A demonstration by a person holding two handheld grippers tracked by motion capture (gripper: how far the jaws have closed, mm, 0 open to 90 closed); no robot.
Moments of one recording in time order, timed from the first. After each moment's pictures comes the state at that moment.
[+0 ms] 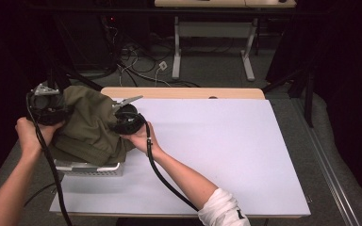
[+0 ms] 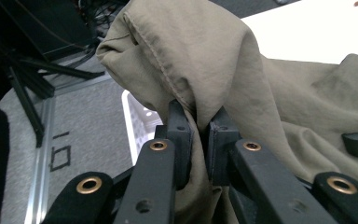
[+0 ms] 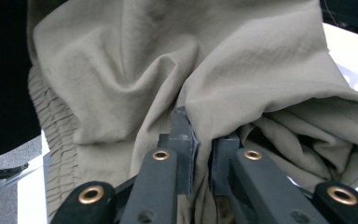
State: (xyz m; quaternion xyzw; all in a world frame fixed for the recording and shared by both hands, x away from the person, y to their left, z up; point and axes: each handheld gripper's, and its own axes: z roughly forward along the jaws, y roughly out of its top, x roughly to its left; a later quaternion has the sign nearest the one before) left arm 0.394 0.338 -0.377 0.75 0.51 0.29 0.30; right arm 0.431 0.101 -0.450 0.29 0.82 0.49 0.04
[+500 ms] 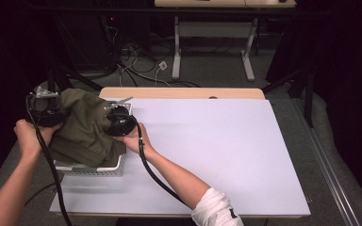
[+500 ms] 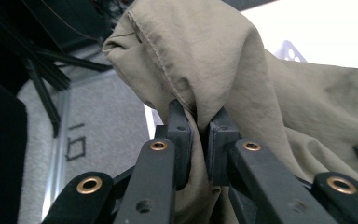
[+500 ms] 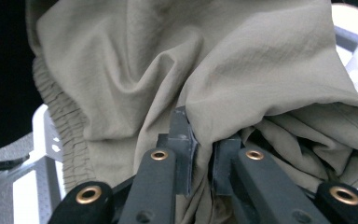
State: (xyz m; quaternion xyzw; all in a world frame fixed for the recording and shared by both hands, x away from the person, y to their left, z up) left arm 0.401 0.344 -0.396 0.76 0.52 0.29 0.26; right arm 0.435 0.125 -0.462 0.30 0.84 0.45 0.02
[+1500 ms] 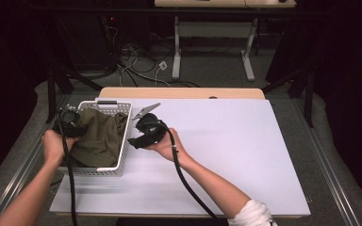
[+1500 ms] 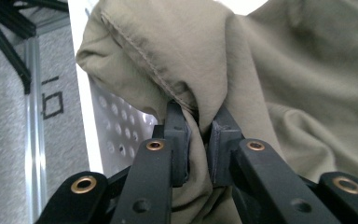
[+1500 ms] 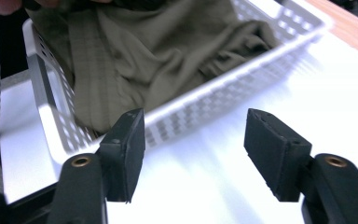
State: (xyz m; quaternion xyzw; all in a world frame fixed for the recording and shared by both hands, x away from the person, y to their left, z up) left arm 0.433 0.331 -0.477 0.78 0.55 0.22 0.19; right arm 0.398 0.022 -0.445 0.27 0.87 0.41 0.08
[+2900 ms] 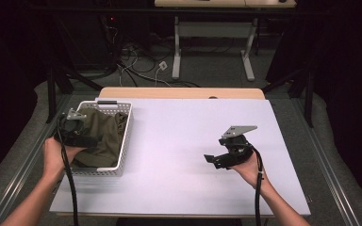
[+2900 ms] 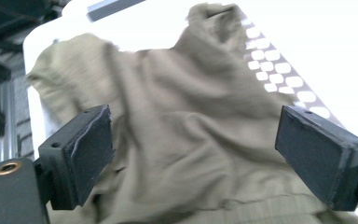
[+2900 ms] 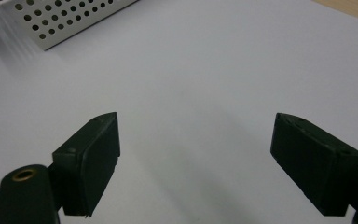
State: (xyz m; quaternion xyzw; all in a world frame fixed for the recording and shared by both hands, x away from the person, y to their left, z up) left arm 0.375 0.292 -0.441 0.81 0.47 0.23 0.28; right arm 0.339 -0.196 -0.466 0.35 0.83 0.40 0.12
